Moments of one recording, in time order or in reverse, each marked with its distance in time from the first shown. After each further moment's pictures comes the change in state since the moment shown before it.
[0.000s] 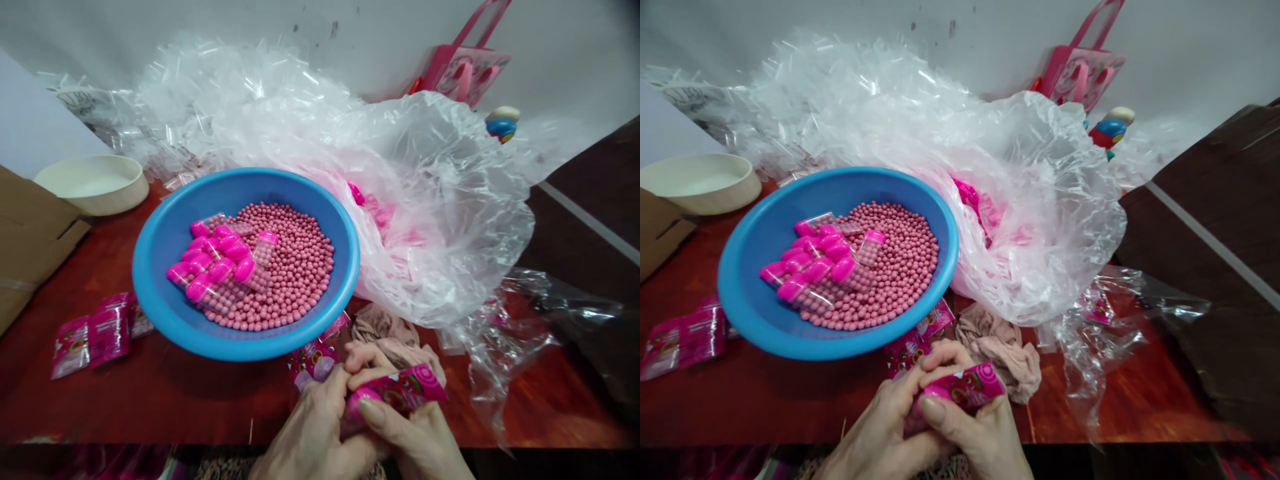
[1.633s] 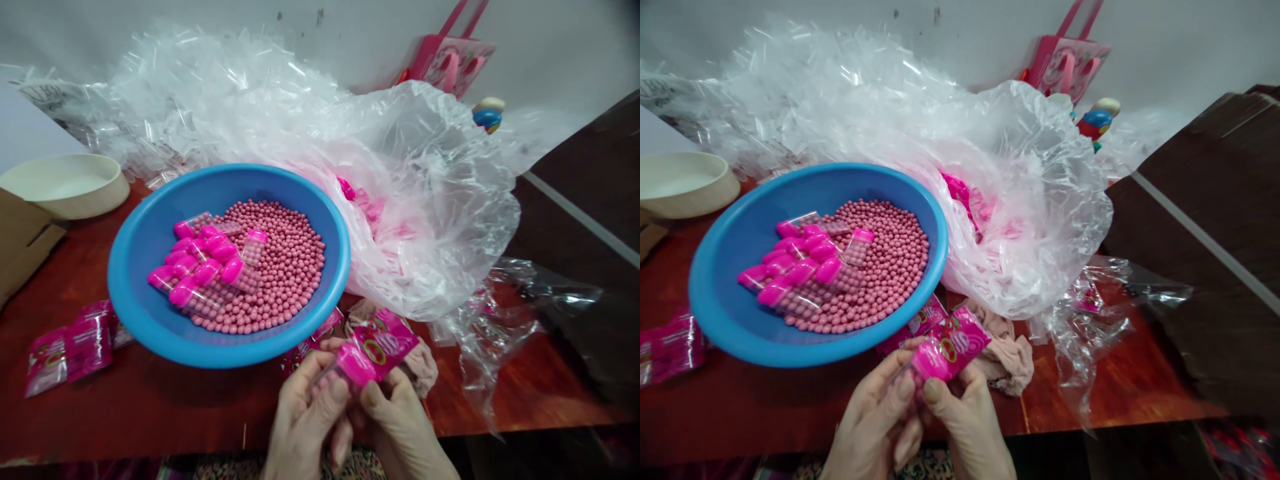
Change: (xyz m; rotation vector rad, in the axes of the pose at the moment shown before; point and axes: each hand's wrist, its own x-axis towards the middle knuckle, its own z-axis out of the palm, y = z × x) left_hand 0.001 -0.027 0.014 -0.677 0.170 -0.100; right_hand -0.002 0.006 0.012 0.292 0.165 0.239
